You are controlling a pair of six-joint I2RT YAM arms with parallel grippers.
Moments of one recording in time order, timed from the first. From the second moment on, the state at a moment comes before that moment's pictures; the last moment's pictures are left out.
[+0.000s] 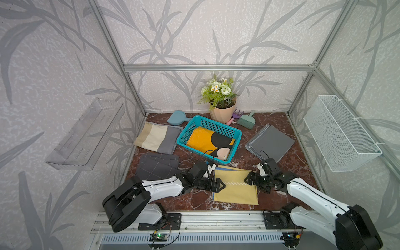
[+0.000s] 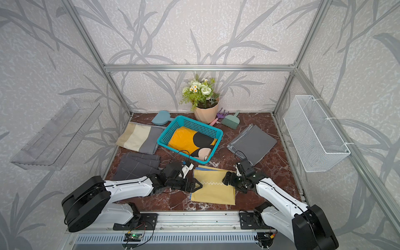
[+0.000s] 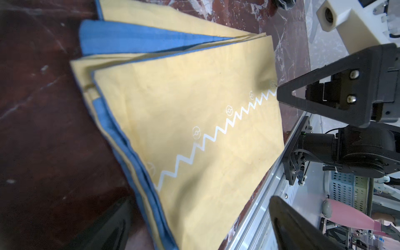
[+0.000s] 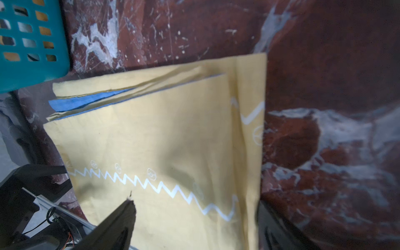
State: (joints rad) left arm -0.84 1.37 0.45 0.12 0.41 -0.70; right arm 0.43 1.04 0.42 -0.52 -0.32 0.82
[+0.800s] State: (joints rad) left arm -0.86 1.46 0.49 0.08 0.38 -0.67; right arm 0.57 1.13 0.43 -0.48 -0.30 0.87
